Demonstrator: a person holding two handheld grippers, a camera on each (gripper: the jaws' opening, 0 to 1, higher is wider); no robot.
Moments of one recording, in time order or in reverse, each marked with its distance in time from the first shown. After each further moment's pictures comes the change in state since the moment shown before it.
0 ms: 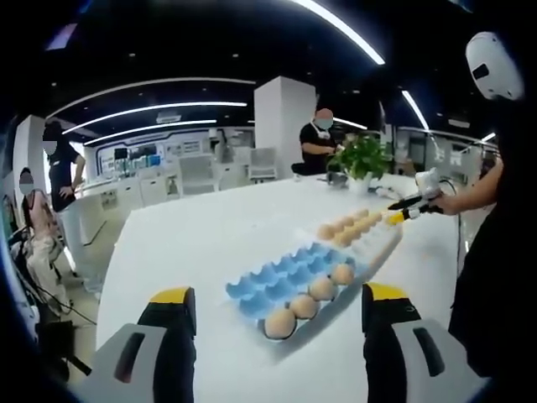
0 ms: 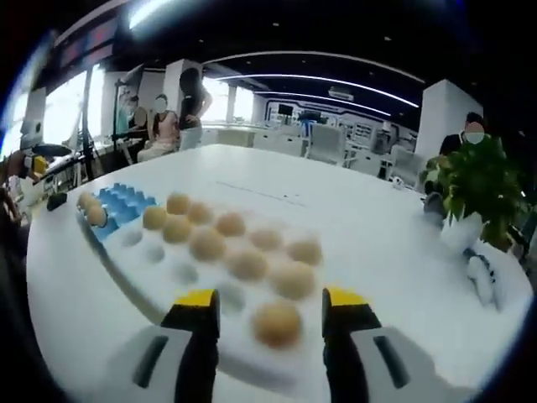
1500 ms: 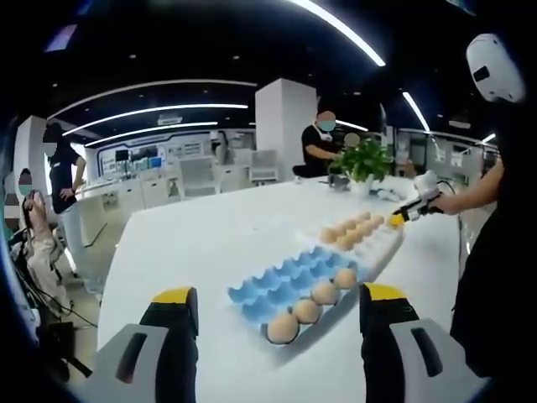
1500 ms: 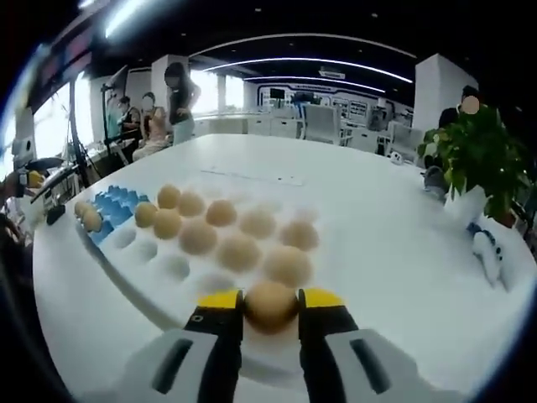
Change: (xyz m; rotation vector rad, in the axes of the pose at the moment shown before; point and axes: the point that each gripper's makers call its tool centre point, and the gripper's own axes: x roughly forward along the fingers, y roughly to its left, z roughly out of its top) left arm 0.003 0.005 0.003 -0.003 -0.011 0.007; right arm 0.003 -0.007 -0.008 0.081 0.077 0.014
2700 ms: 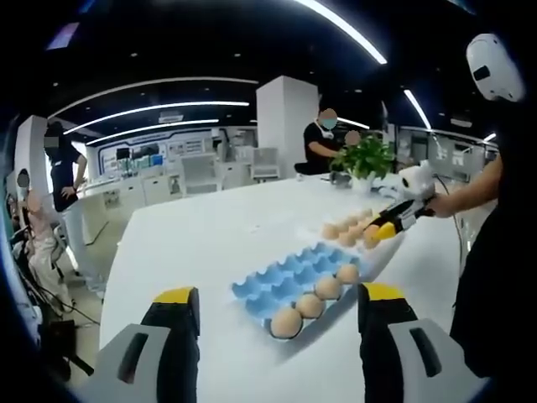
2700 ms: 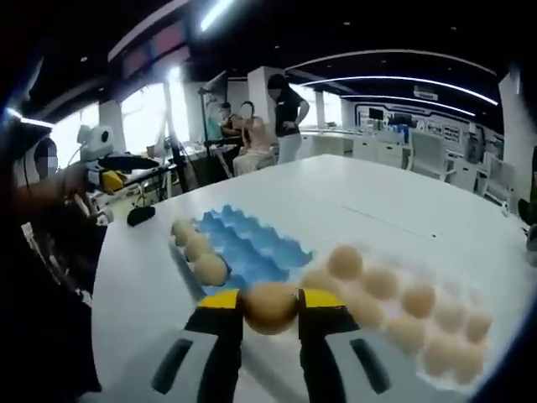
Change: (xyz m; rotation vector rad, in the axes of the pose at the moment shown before) left arm -0.003 0.005 -0.004 -0.002 0.012 0.013; right arm 0.039 0.227 0.062 -0.163 -0.099 0.532
